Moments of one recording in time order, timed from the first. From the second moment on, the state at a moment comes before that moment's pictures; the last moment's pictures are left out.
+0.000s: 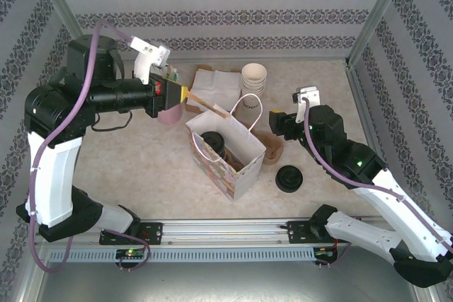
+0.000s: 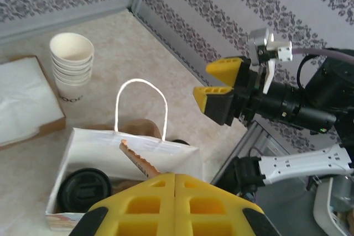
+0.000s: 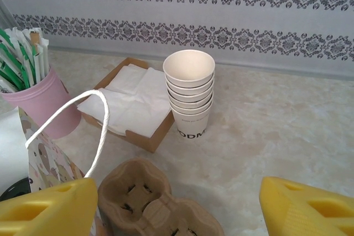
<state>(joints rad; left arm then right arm) -0.53 1.43 2.35 -1.42 0.45 -0.23 0.72 0.86 1.14 -0.69 0.40 0.27</state>
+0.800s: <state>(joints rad) -0.75 1.73 2.23 -1.47 0.34 -0.21 0.71 0.83 1.09 -0.70 0.41 0.27</state>
